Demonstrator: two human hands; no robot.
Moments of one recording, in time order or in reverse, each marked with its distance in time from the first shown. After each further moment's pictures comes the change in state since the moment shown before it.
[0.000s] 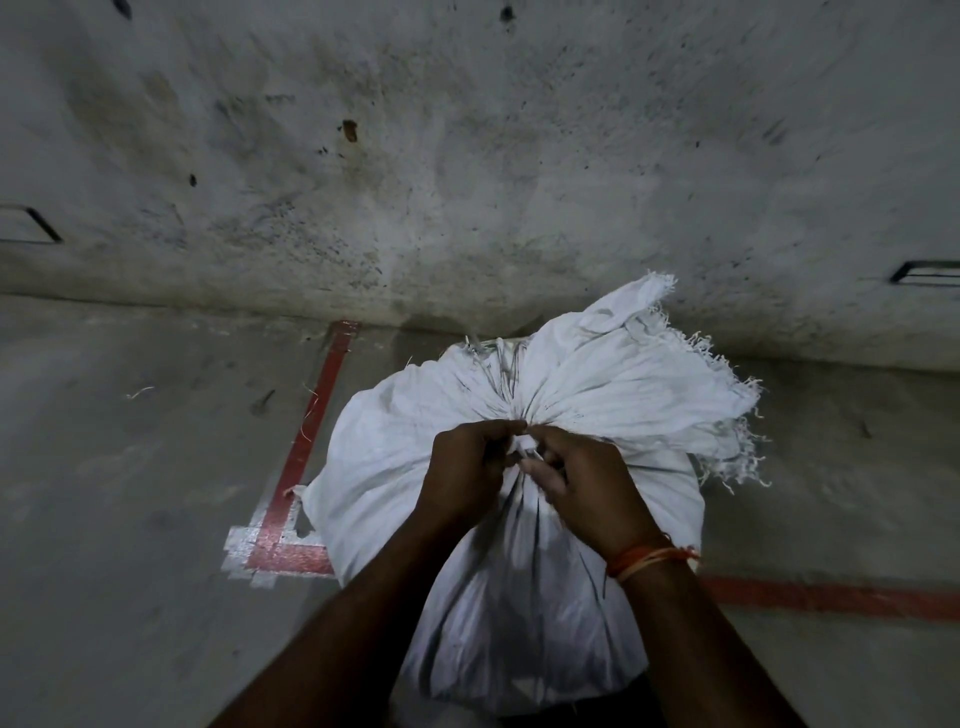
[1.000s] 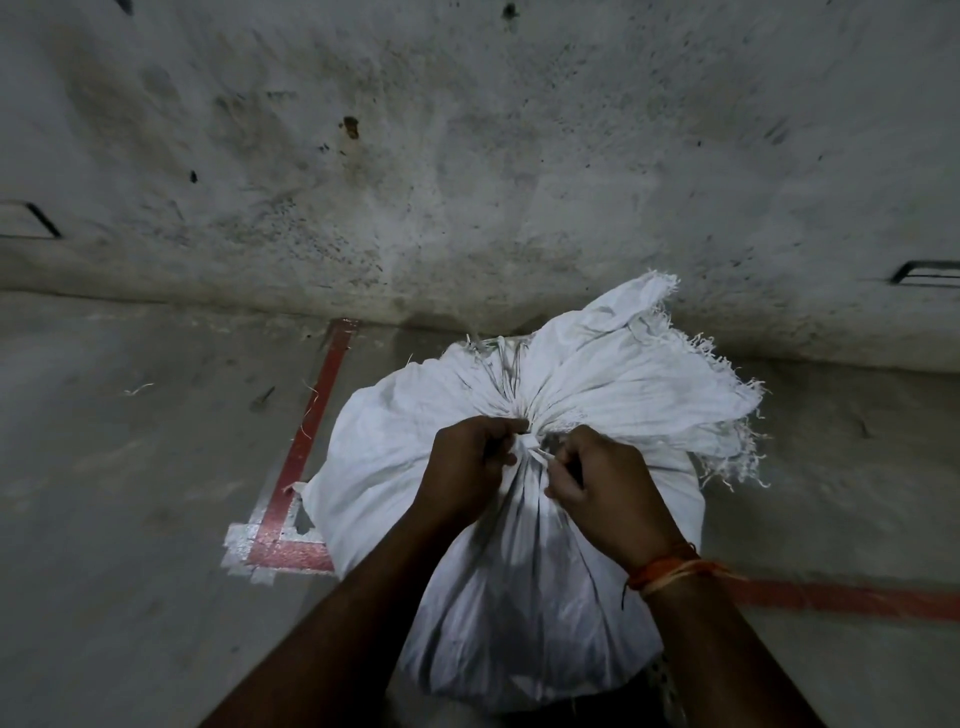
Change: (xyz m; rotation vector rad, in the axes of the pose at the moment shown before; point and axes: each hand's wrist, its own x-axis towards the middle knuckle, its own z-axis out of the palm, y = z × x) left_hand 0.001 -0.006 0.004 -0.095 -0.027 -0.011; right_hand -0.012 -0.003 -0.013 -0.044 0.035 0.159
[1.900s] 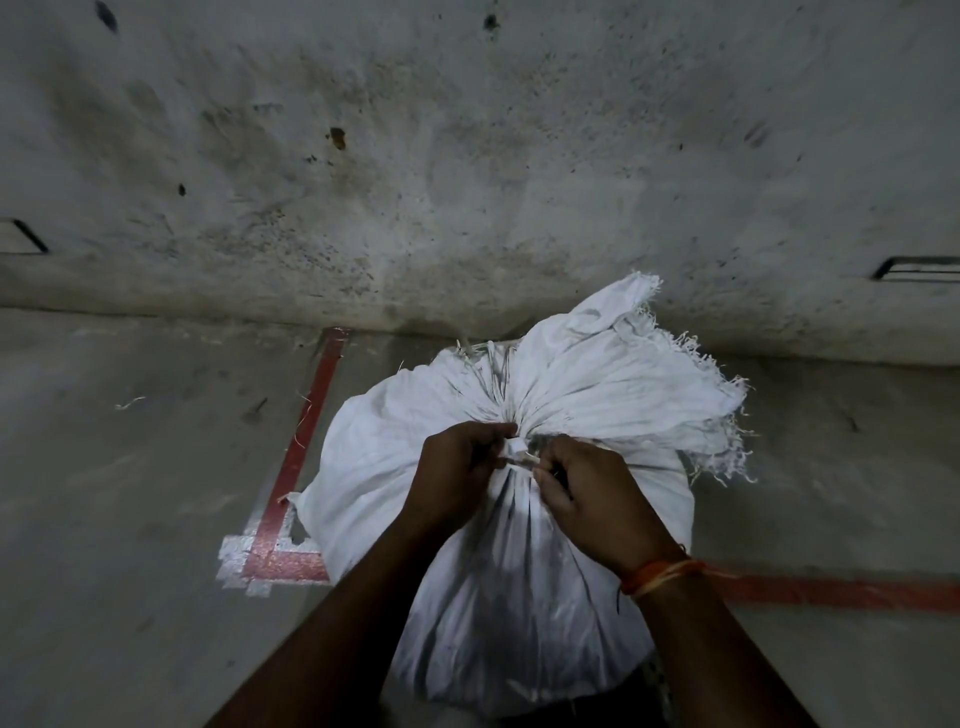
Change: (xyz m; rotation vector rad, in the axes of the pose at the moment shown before) left_hand 0.001 -0.006 0.000 0.047 0.027 0.062; right_hand -0.005 -0.006 -0.008 -0.103 -0.044 -0.147
